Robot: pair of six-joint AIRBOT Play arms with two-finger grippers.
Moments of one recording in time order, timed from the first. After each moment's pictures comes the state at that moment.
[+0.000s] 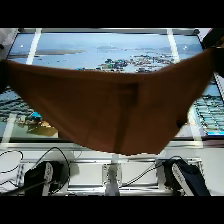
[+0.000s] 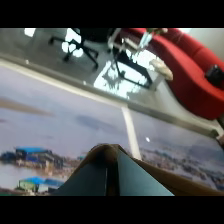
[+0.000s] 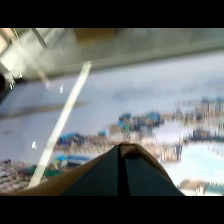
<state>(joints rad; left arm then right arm) 0.41 -0.56 0.87 0.54 -0.78 -1.10 -0.16 -0.76 1.25 -0.98 0.93 1.43</state>
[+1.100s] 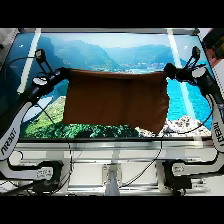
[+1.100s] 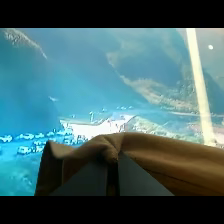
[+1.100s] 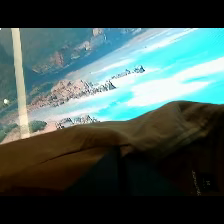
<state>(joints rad) -0.03 -1.51 1.05 0.44 -0.19 -0.74 -0.16 -1.54 1.25 -0.98 0.63 1.42</state>
